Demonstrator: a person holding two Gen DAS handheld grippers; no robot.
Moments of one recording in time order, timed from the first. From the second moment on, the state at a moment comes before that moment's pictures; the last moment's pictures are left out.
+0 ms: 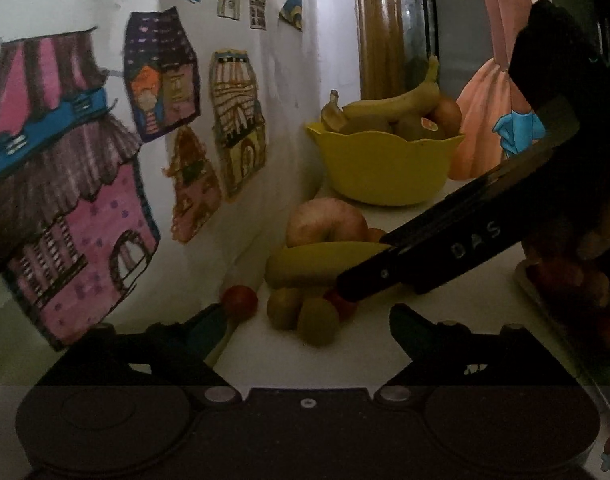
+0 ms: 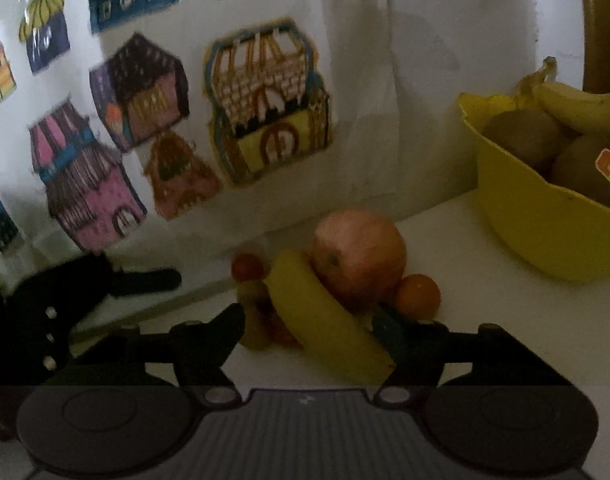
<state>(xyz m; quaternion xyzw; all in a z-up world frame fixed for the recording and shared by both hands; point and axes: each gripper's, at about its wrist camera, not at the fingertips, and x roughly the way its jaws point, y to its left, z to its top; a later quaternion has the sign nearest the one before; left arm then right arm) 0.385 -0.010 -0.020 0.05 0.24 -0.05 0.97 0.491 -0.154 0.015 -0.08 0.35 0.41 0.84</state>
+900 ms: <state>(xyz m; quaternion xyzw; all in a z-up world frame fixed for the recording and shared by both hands) 0.383 0.004 -0.021 -0.03 0.31 -0.06 0.95 0.465 -0.169 0.021 -0.07 0.34 0.39 0.85</state>
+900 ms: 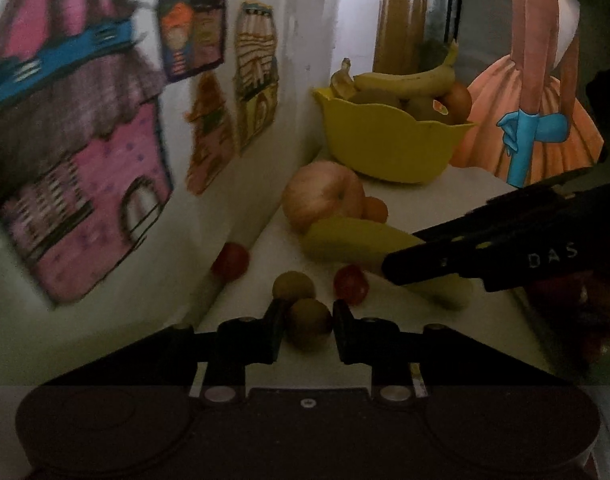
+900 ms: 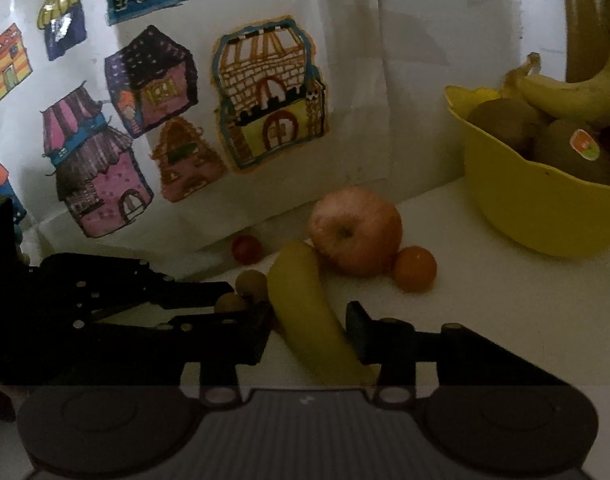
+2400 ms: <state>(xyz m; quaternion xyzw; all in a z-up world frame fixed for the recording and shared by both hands) 0.305 0.015 -0.015 -0.05 0.32 -0.02 0.95 0.342 -0.121 -0.001 -0.23 0.29 0.36 0.86</state>
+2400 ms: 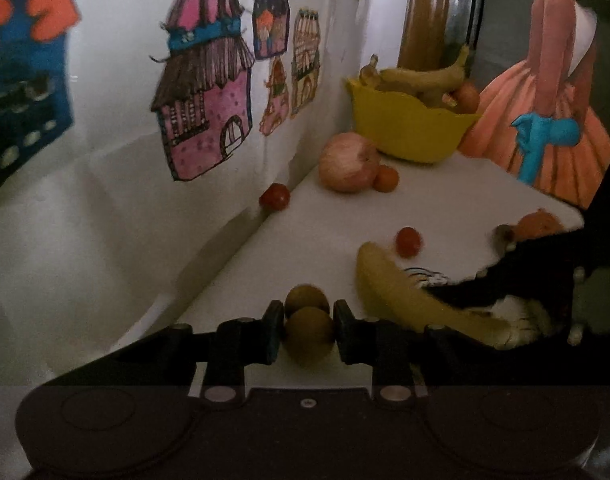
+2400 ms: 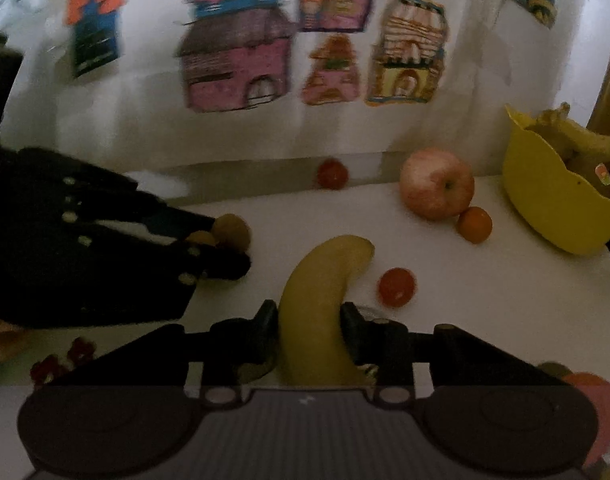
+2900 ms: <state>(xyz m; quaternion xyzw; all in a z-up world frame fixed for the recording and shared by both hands) 0.250 0.005 -0.003 -0.07 0.31 -0.04 0.95 0.240 -0.143 0.009 -0.27 0.23 0.31 0.88</state>
